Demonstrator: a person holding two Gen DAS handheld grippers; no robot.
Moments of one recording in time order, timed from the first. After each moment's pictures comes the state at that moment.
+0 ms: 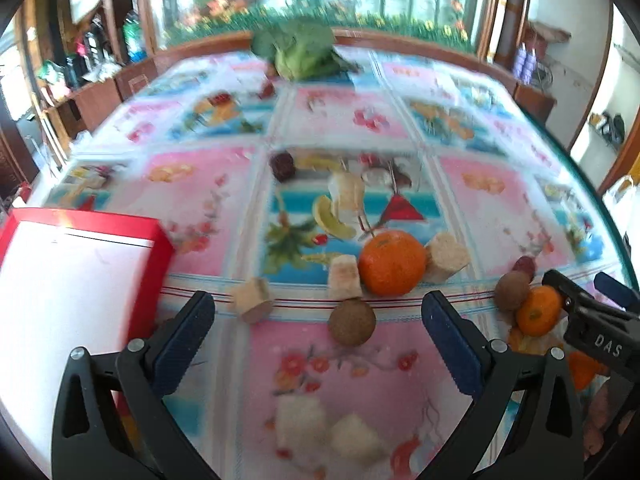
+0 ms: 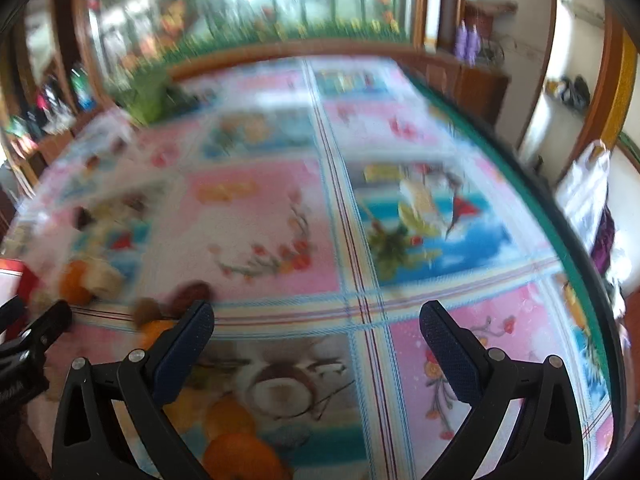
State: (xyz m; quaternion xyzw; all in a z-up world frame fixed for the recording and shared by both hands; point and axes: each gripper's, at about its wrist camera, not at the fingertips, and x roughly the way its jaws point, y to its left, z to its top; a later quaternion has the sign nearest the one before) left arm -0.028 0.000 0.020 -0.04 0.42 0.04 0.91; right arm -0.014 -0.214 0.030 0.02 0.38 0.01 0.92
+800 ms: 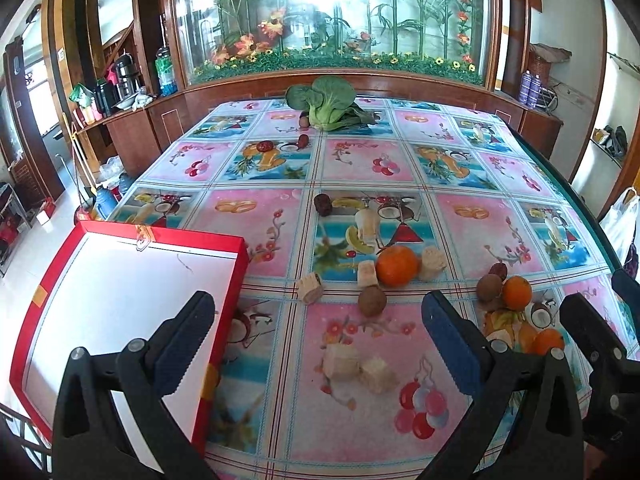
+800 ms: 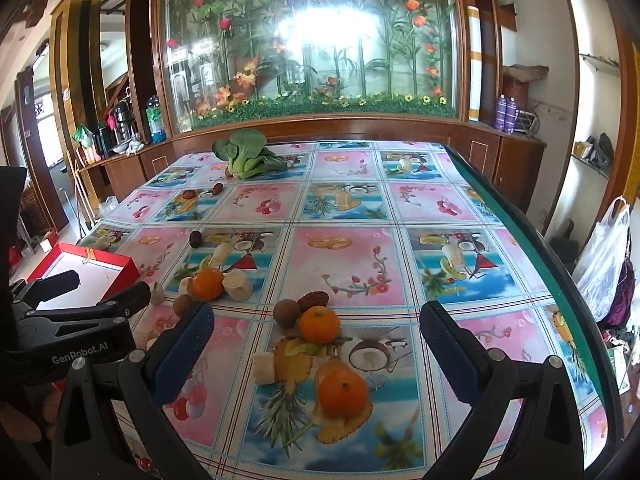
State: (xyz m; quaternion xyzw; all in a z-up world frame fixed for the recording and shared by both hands) left arm -0.075 0.002 0.067 -0.01 0.37 0.08 0.92; right arm -0.085 -0.183 0.076 0.00 0.30 0.10 0.95
